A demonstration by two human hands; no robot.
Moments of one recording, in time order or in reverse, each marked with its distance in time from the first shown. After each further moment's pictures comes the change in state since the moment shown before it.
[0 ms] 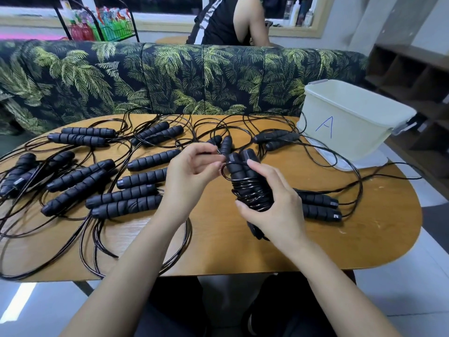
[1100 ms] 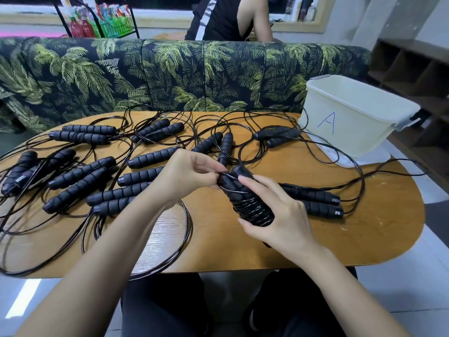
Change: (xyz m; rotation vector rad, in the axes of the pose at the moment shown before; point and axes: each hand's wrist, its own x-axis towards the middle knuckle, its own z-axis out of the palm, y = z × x) left_hand 0.013 0.012 -0.017 0.275 -0.264 -0.188; right_hand -0.016 0.012 -0.011 -0.192 -0.139 -0.183
